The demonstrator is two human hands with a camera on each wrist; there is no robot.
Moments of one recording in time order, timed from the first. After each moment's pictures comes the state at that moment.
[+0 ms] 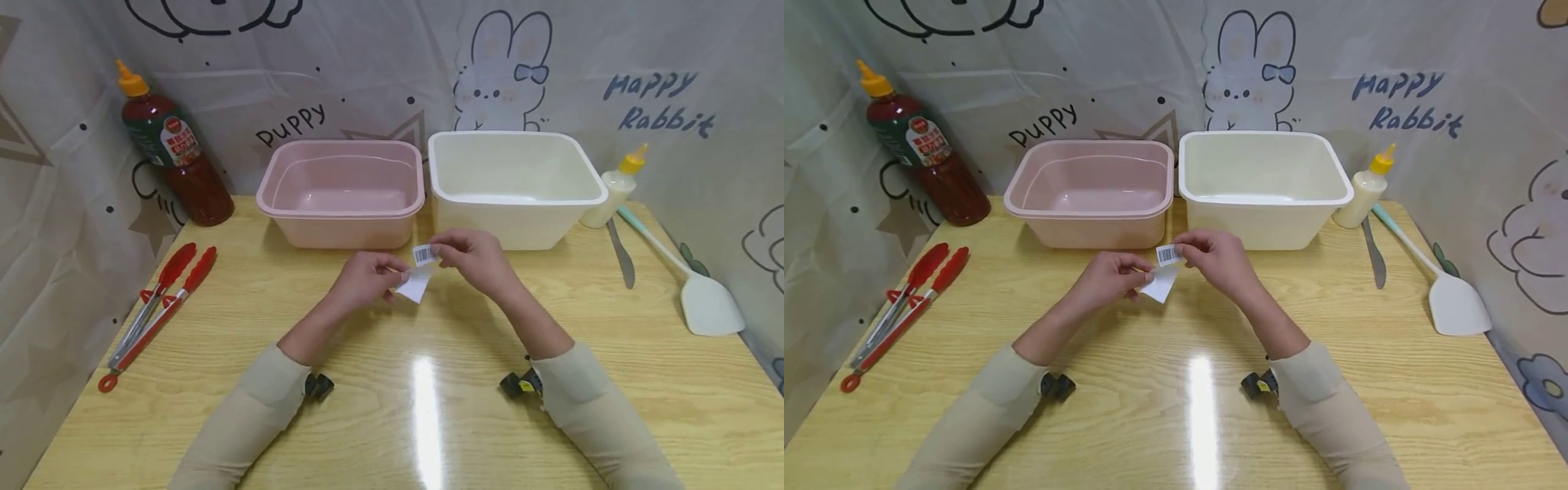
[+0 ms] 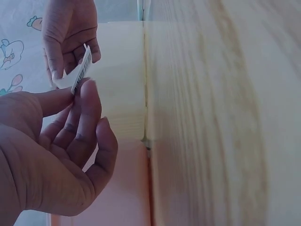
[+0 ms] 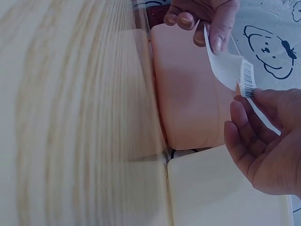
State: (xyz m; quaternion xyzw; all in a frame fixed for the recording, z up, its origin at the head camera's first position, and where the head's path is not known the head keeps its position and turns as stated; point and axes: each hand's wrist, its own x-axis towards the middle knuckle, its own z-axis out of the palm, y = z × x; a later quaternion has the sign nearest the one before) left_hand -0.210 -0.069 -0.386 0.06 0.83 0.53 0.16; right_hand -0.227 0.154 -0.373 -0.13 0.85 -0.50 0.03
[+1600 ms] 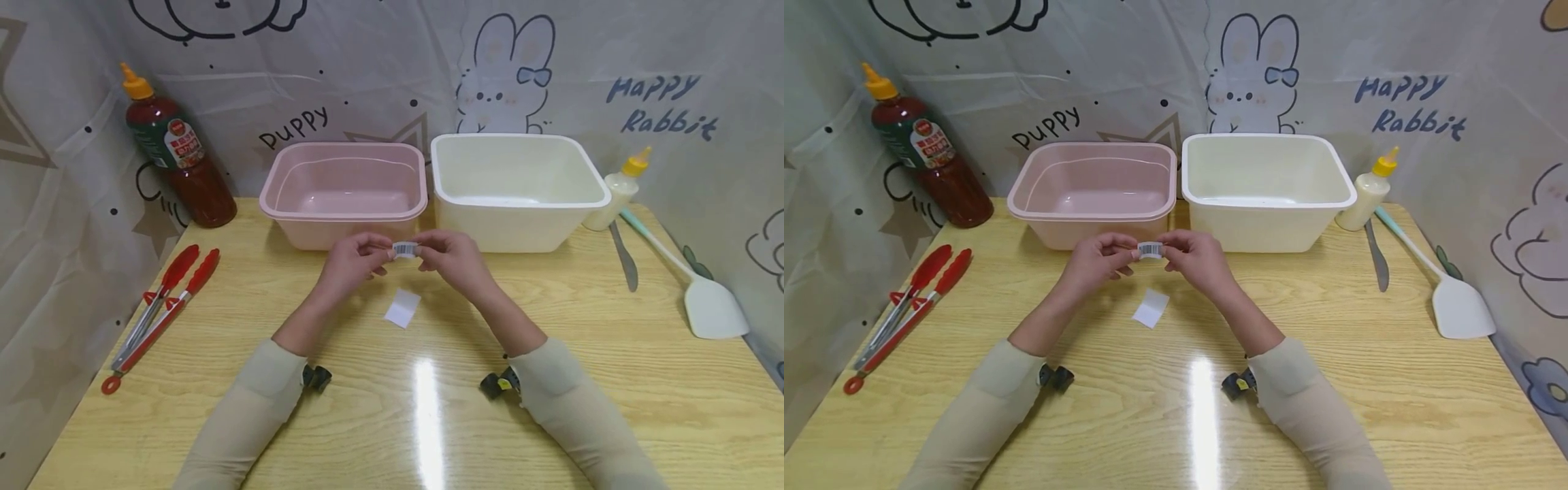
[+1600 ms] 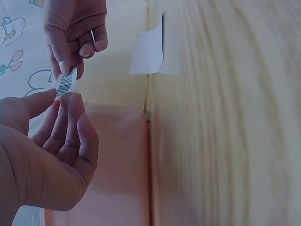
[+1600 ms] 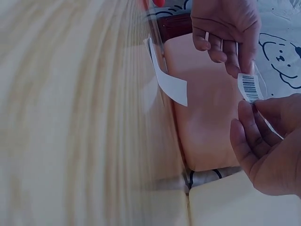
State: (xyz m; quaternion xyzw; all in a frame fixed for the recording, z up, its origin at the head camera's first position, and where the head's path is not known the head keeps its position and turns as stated) left_hand -0.229 -0.088 -0.383 0.03 0.80 0.59 0.07; right_hand -0.238 0.121 -0.384 -0.12 0.82 -0.56 0.06
